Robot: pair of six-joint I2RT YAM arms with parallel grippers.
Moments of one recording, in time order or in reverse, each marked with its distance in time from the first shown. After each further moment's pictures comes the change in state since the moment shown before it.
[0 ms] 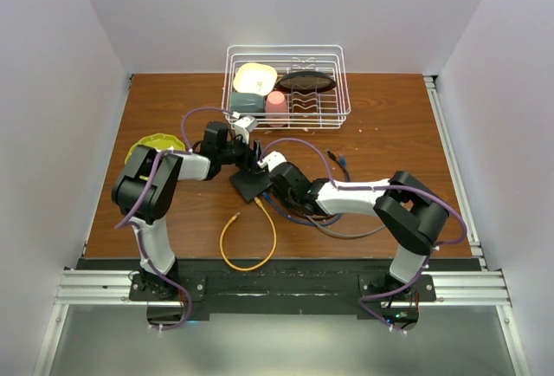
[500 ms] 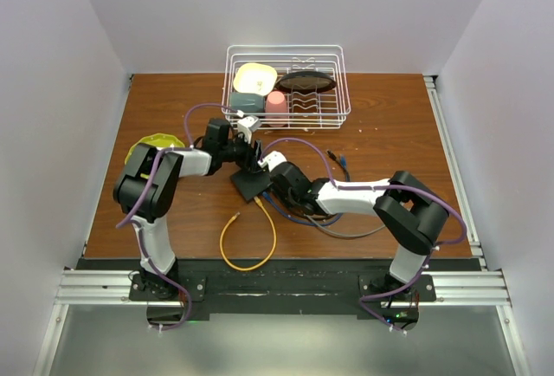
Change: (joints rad) left arm 0.000 0.016 0.055 -0.101 0.021 0.108; right arm -0.002 0.000 0.000 0.006 -0.002 0.000
